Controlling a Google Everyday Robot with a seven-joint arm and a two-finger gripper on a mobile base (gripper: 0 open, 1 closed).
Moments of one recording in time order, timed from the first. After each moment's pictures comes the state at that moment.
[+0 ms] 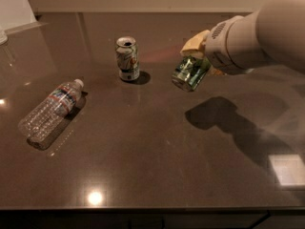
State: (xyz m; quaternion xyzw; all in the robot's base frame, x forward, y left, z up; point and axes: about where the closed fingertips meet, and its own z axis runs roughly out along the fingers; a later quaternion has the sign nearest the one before) arm 0.549 -0.119 0.959 -0.87 0.22 -0.36 0.25
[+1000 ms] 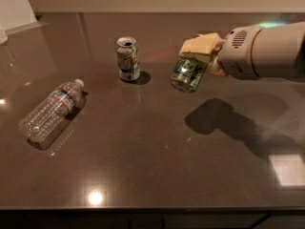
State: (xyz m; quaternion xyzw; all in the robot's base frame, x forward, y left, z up) arm 0.541 -0.107 0.965 -0.85 0.10 -0.35 0.38
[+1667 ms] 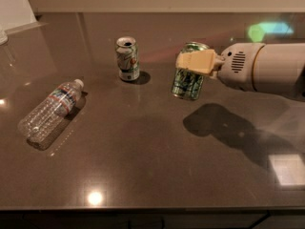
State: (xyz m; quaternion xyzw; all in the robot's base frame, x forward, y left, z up) arm 0.524 -0.102 0.958 -0.83 -0.05 -0.42 0.36
